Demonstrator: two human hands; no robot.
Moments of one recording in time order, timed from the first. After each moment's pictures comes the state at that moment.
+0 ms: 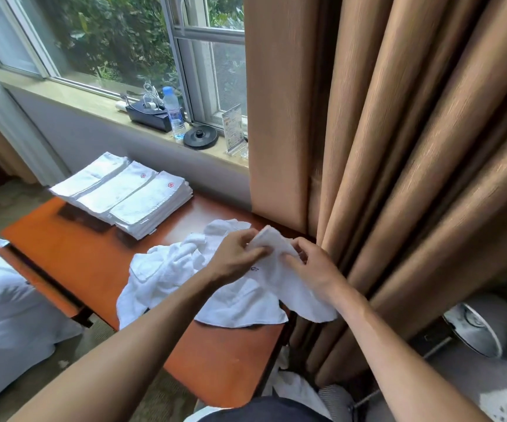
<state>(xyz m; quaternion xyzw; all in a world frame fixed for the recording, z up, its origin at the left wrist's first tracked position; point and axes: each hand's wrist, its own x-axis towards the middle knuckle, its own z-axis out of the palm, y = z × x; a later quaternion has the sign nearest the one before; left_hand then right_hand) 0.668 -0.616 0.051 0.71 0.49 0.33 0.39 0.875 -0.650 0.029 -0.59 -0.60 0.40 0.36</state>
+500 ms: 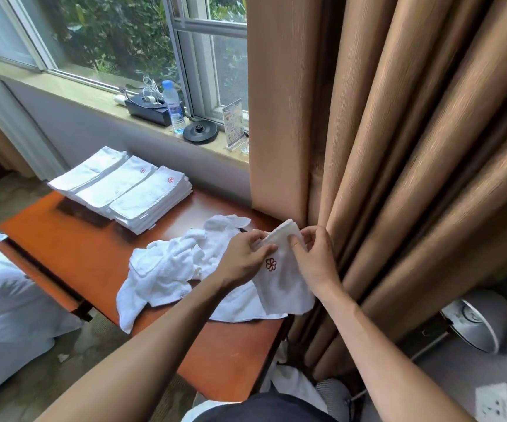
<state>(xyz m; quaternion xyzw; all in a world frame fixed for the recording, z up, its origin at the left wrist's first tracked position) 0.687 -0.627 0.047 0.68 0.50 0.35 0.40 0.860 -0.646 0.026 -0.67 -0.50 0.26 0.48</state>
